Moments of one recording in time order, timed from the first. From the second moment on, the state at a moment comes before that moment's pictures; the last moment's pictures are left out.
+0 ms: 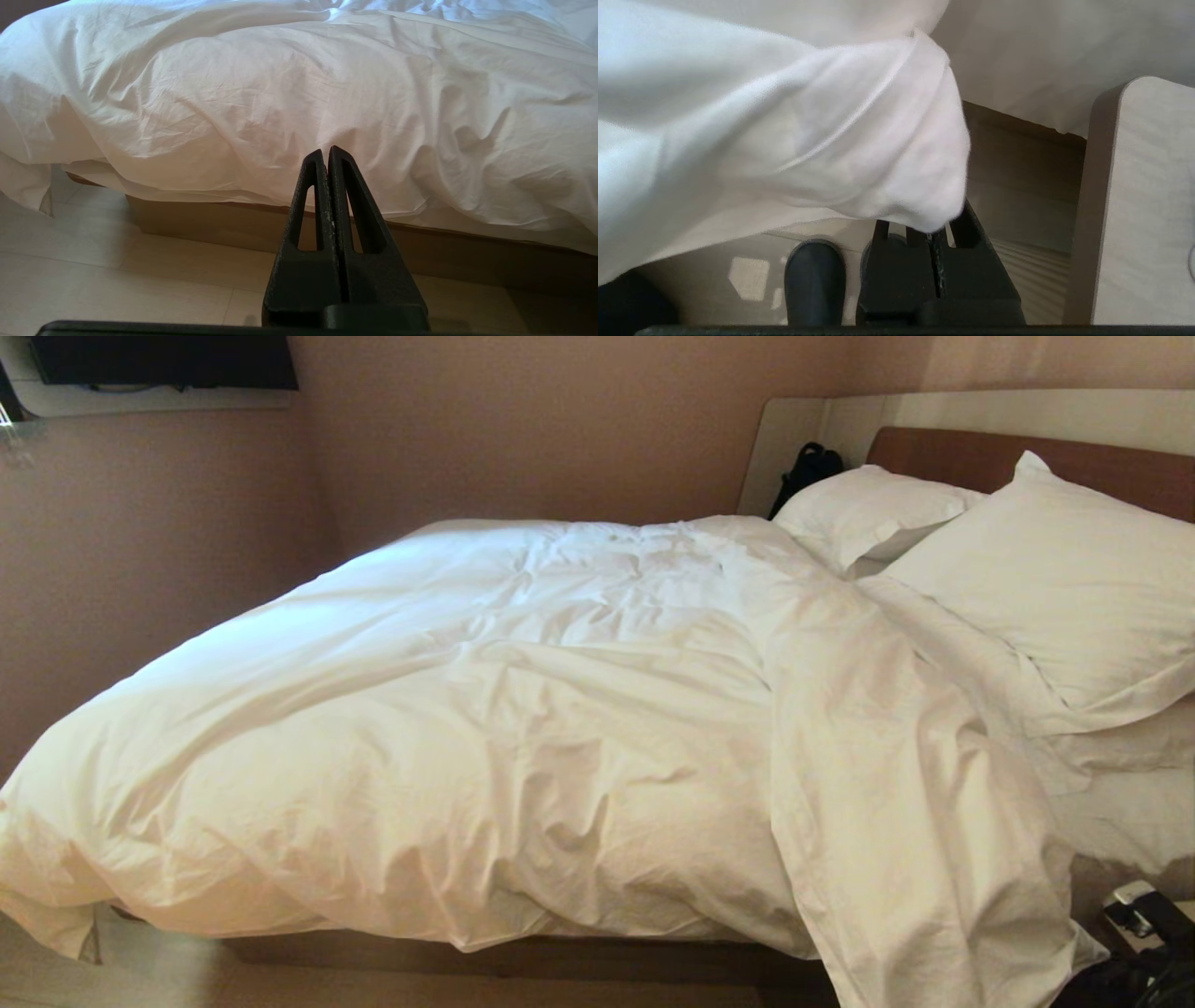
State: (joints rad) left arm 0.00 0.00 0.00 -0.02 0.03 -0.10; right arm -0.78 2.31 -0.33 -1.12 0.58 -0.80
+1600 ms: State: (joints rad) left arm 0.00 0.00 0.00 -0.02 0.03 -0.10; right arm -0.82 2.43 -0.19 -1.50 0.70 -0.81
